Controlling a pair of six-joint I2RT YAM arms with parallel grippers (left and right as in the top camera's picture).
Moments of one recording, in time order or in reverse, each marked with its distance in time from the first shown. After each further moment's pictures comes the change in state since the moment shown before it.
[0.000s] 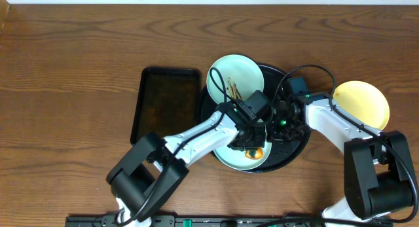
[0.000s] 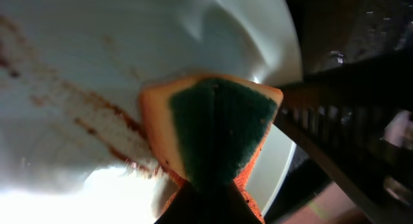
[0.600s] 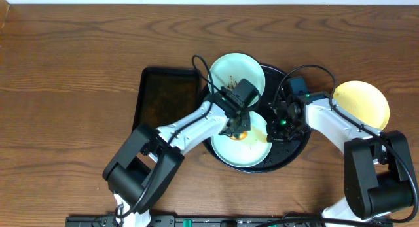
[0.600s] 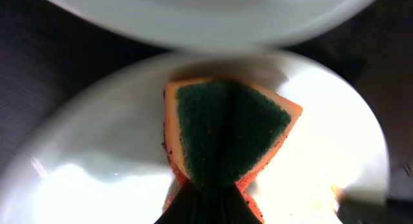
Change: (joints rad) left arm 0.115 0.008 0.000 0.015 -0.222 0.000; right arm 0.000 0.000 0.004 -0.018 0.013 0.014
